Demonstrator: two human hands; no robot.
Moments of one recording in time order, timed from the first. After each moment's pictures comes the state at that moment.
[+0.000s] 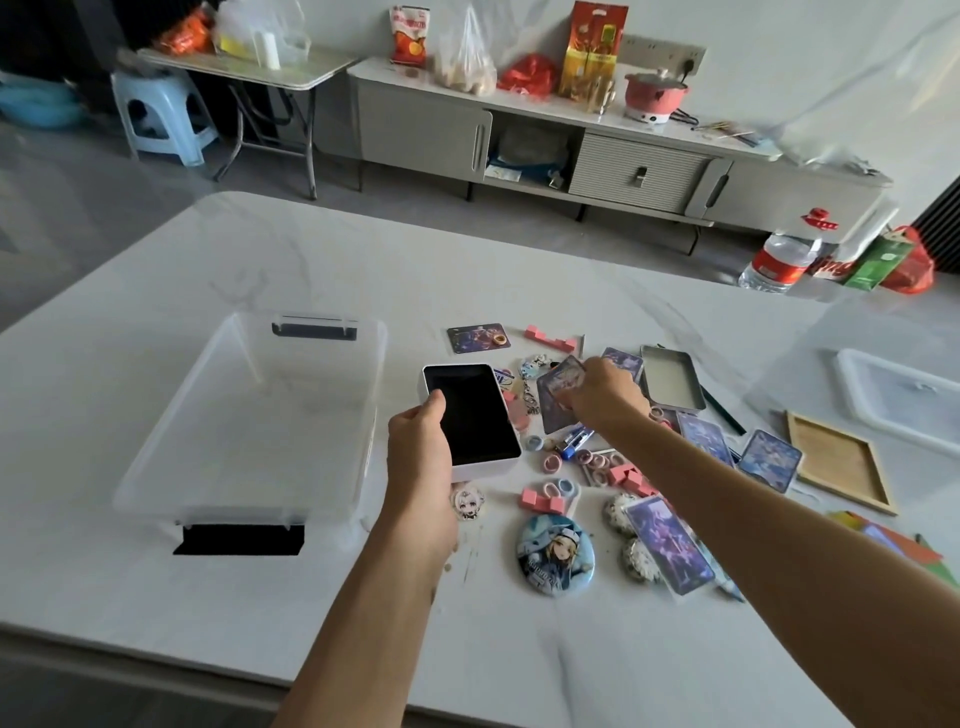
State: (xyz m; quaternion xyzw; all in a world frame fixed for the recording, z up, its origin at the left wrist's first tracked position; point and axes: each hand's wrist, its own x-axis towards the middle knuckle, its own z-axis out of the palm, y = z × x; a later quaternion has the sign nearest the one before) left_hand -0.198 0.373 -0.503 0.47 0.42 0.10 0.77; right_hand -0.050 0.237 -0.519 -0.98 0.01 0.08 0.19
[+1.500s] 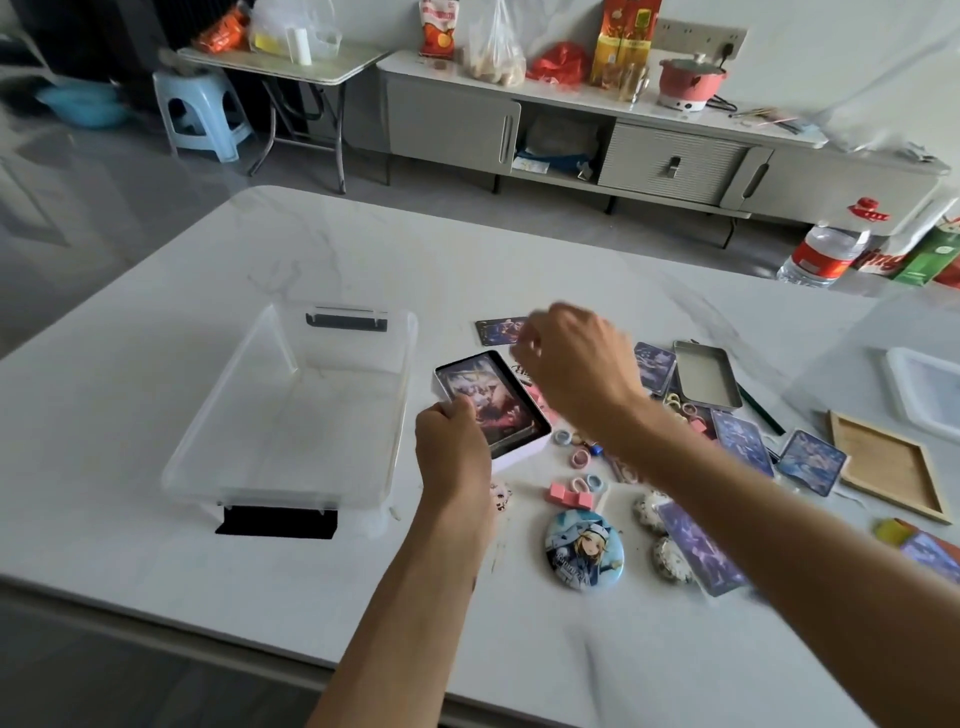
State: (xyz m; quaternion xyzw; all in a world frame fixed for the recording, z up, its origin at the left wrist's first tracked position) left_hand -0.193 0.371 -0.512 0.55 0.43 0.14 0.70; right_hand -0.104 0.291 -0.467 -0.93 -0.28 -0.14 0.17
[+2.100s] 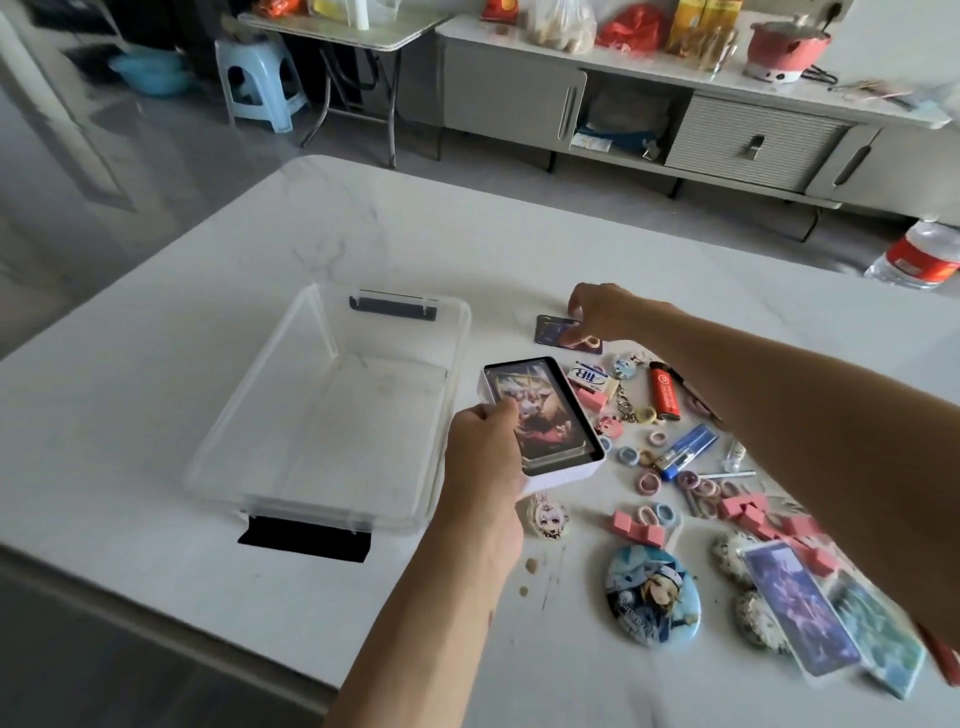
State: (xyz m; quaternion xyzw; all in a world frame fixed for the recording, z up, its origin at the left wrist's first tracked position) left_hand -0.195 0.393 -0.505 0.46 0.42 0.09 0.78; right_hand 0.079 0.346 -0.544 -0.95 -0.28 0.17 0.01
